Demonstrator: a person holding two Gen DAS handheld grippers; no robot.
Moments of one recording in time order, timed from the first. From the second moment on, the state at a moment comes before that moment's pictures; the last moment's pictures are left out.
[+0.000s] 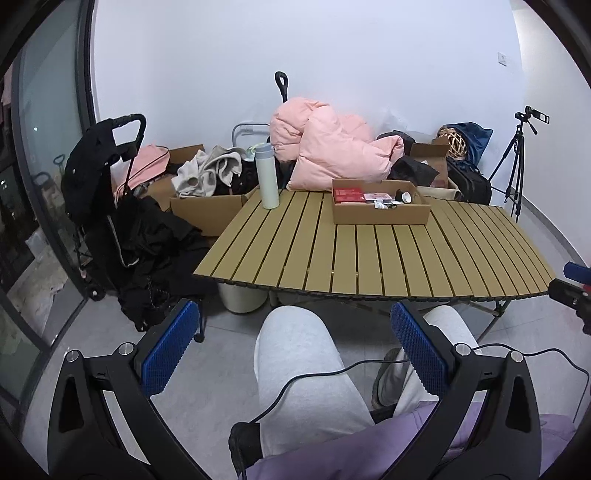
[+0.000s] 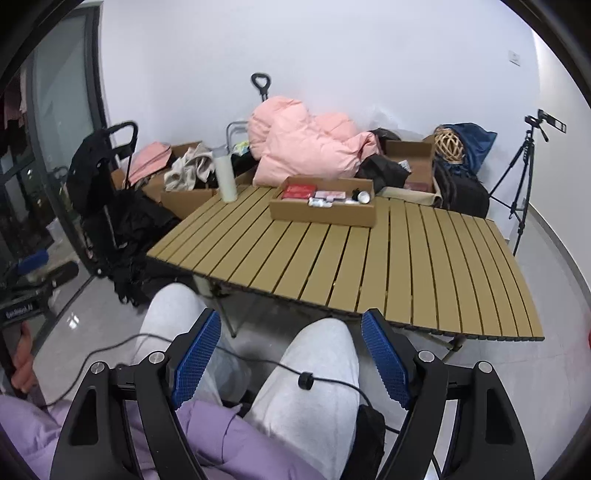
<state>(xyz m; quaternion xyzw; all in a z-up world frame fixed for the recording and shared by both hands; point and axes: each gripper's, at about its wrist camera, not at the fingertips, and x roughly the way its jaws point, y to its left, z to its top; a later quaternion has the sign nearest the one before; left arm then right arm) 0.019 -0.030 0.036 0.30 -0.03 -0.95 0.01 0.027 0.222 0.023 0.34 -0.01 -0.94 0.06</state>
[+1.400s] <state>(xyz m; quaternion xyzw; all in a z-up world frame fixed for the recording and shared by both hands) 0.028 -0.017 0.030 0.29 -0.05 -0.96 0.01 0.029 0.222 0.020 0.33 -0.01 -0.94 0.06</state>
